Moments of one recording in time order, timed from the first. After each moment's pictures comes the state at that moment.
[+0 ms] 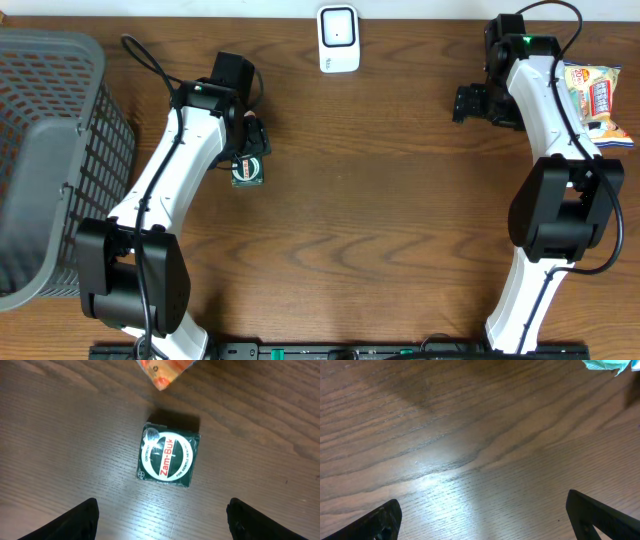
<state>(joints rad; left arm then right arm) -0.21 1.79 1.46 -1.05 -0.09 -0.49 -0.01 2.17 1.92 -1.21 0.18 0.24</state>
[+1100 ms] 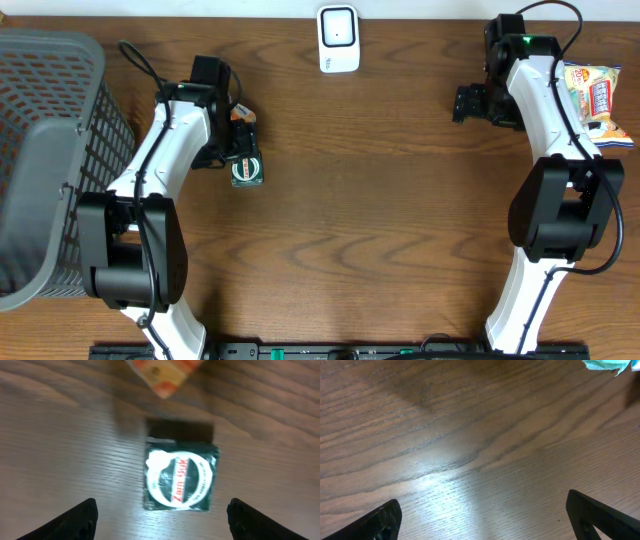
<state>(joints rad) -0.10 1.89 1.42 -0.96 0.06 -0.28 -0.01 2.17 1.92 -1.21 0.18 0.24</state>
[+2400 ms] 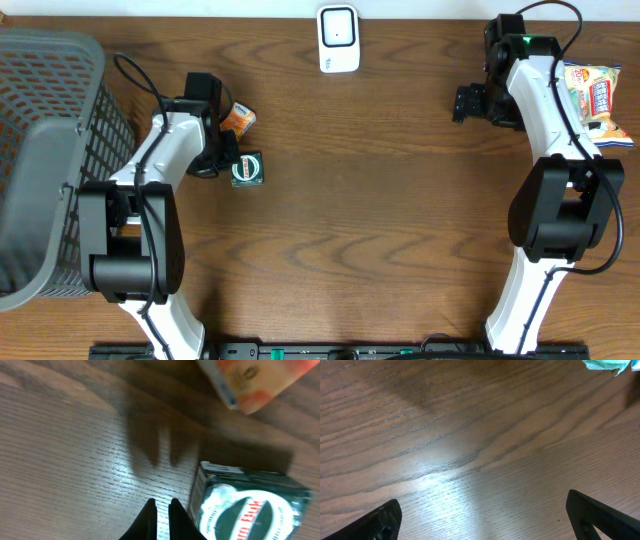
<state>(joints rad) -0.05 1.93 1.29 -0.80 -0.04 -0.30 -0.01 2.17 1.92 -1.21 0.18 0.24</state>
